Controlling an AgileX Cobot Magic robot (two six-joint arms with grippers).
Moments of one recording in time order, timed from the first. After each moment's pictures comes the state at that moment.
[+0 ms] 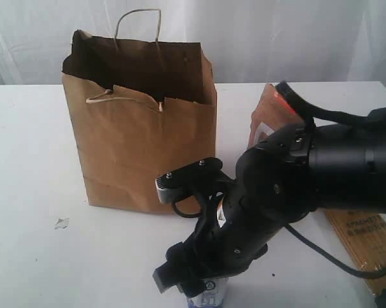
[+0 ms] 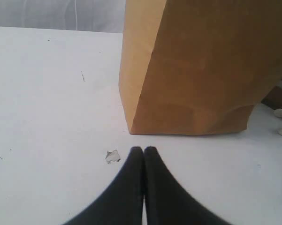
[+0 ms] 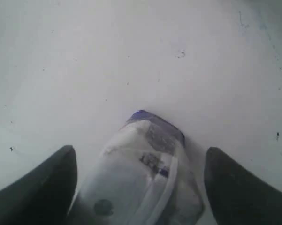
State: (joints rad) left arm -0.38 0.05 0.02 -0.16 0.22 -0.05; right arm 0.87 1.59 -0.91 0.13 0.64 0.19
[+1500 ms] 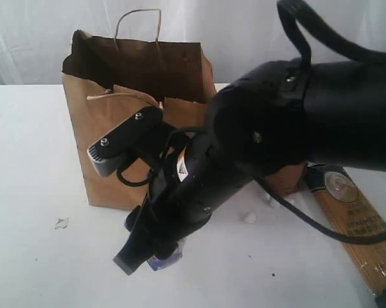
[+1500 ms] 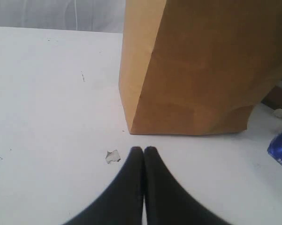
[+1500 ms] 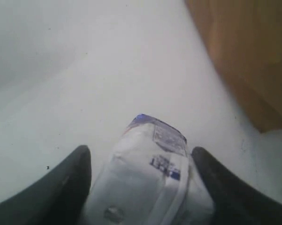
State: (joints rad) left arm -0.38 0.05 0.02 -0.16 0.22 -0.05; right arm 0.94 1.56 -1.13 0.09 0.71 -0.12
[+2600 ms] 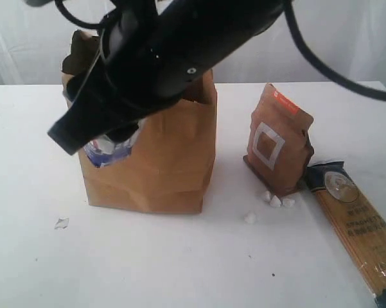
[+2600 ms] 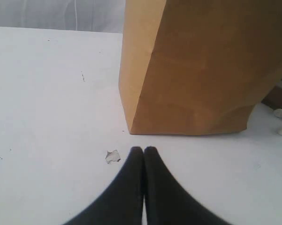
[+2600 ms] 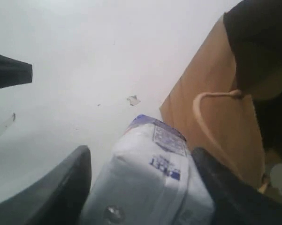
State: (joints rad) left arm -0.38 0.05 0.02 -0.16 0.22 -0.05; right arm 0.94 1.49 -1.51 0.10 0.87 -0.22
